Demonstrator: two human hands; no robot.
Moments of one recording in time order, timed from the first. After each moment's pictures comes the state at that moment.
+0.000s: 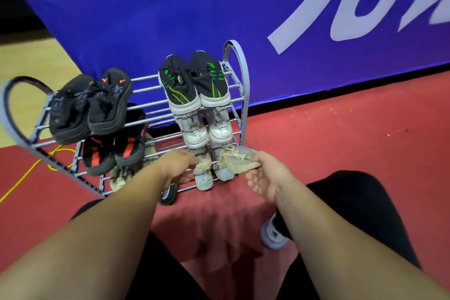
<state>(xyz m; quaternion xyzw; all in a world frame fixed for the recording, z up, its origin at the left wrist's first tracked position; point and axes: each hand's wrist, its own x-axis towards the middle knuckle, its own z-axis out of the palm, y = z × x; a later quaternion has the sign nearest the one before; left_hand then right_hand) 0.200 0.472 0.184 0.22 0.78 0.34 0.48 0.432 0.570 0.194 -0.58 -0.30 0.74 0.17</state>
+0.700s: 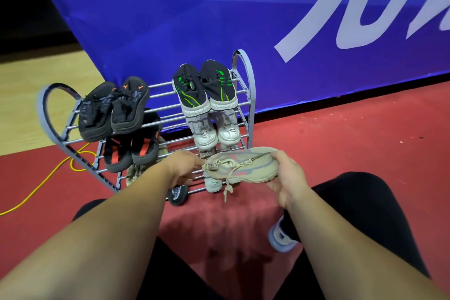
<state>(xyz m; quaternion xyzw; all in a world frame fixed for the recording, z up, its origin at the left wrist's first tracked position) 0.215 0.449 0.215 0.19 0.81 0.33 0.45 0.456 0.558 0.196 -0.52 -0.33 0.72 0.32</state>
